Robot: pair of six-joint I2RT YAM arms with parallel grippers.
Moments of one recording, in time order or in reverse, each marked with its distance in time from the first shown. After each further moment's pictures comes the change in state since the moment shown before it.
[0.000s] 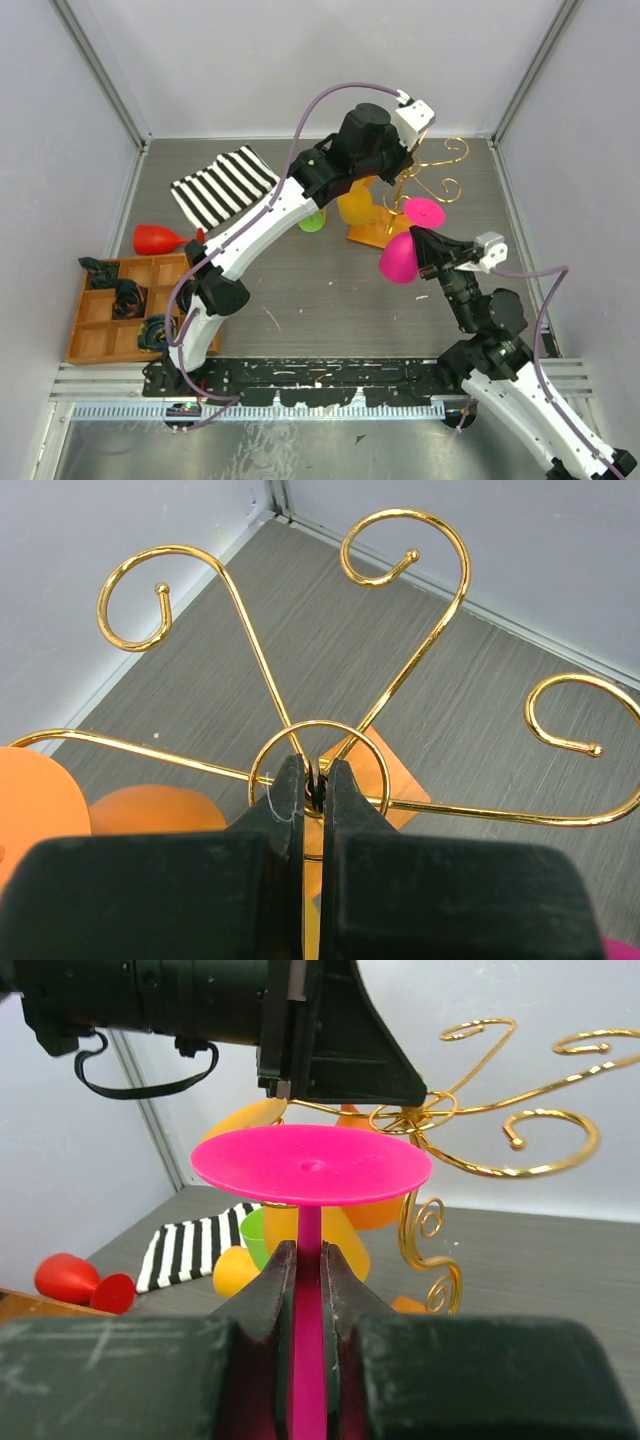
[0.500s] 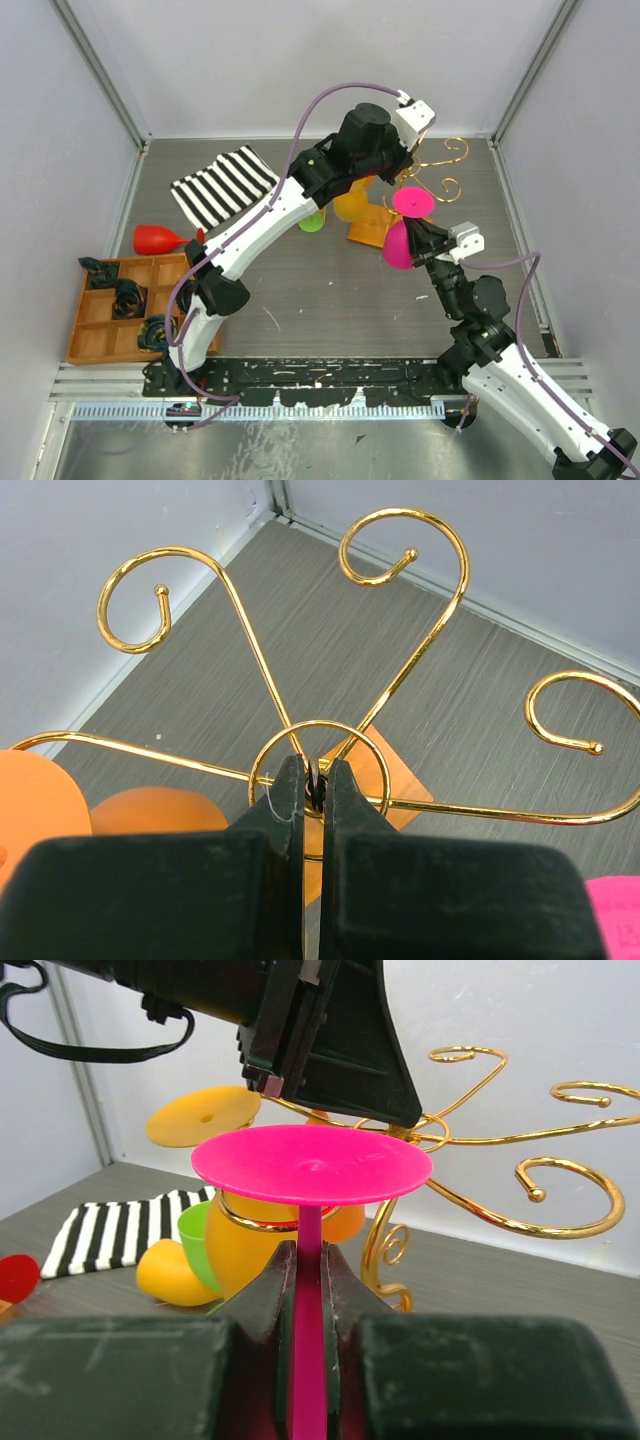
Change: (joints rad) left arm -0.004 0.000 0.000 0.000 0.001 0.011; right arm 0.000 0.198 -0.015 0.203 -0.005 -0.227
